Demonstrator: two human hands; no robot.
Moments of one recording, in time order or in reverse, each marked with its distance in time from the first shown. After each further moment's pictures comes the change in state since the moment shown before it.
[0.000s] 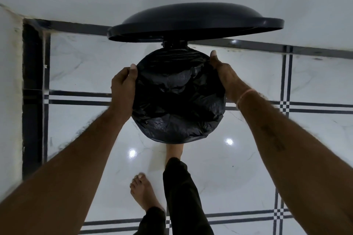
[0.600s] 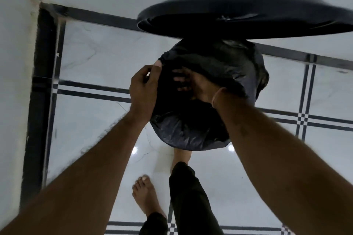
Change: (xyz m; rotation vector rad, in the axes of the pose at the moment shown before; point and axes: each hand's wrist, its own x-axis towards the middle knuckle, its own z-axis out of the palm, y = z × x) left_hand 0.011 -0.033 0.003 0.078 0.061 0.121; right_hand 0.054 0.016 0.121 -0.025 -0.431 0.147
